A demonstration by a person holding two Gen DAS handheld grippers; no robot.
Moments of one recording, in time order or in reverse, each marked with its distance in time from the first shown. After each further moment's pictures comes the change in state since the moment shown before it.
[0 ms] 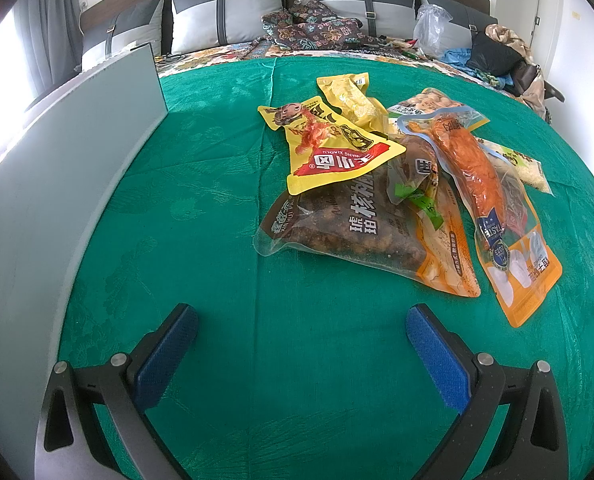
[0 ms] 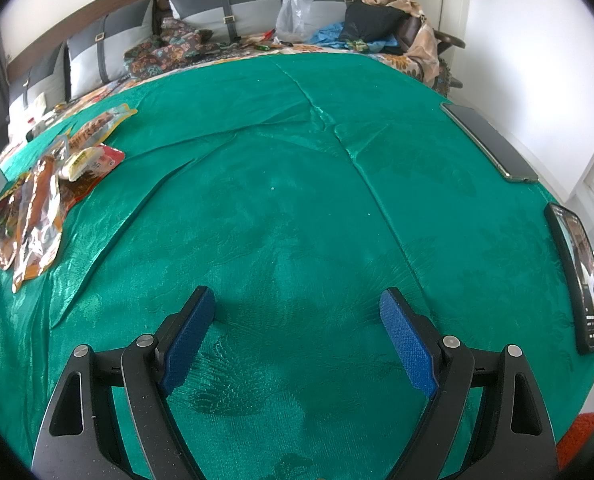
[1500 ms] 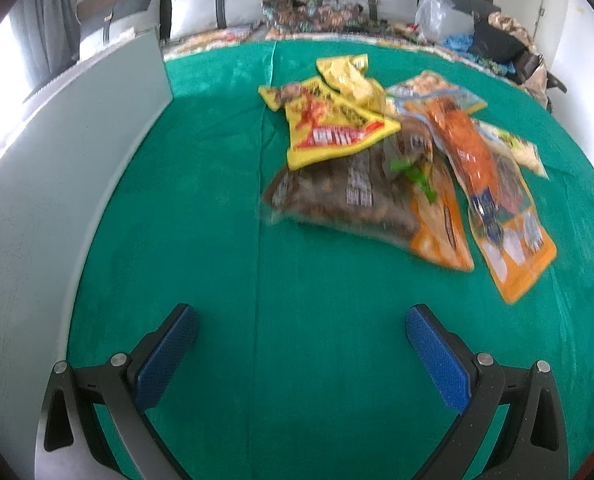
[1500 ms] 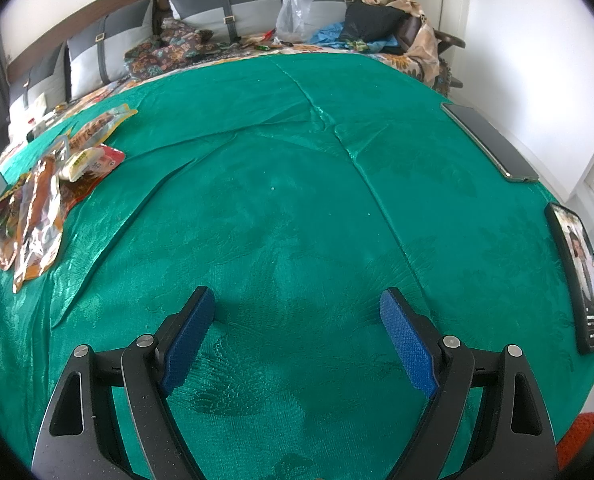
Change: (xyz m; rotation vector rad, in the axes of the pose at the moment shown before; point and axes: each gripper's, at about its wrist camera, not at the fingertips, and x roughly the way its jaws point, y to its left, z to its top) left arm -0.010 -0.002 -0.009 -0.005 0.091 0.001; right arm 0.000 0.000 0.000 0.001 0.000 0.001
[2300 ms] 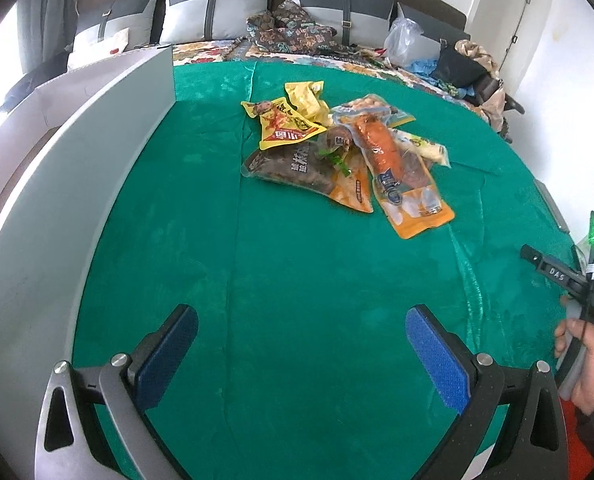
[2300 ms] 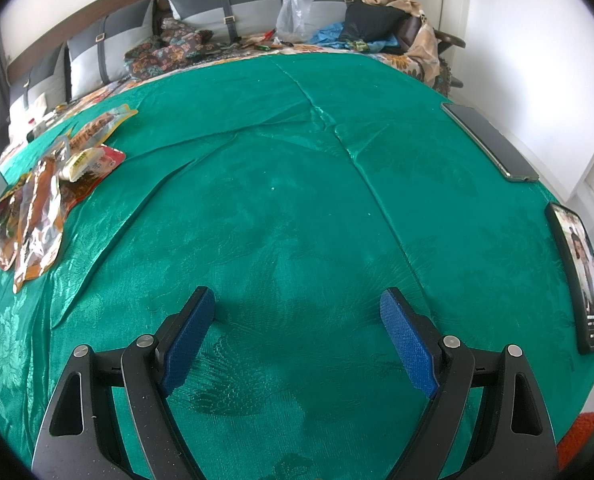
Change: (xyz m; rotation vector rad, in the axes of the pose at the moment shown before) left arm -0.093 0.004 -0.057 -0.042 -0.080 -0.170; right arm -0.001 0.000 0.000 0.000 0.001 0.000
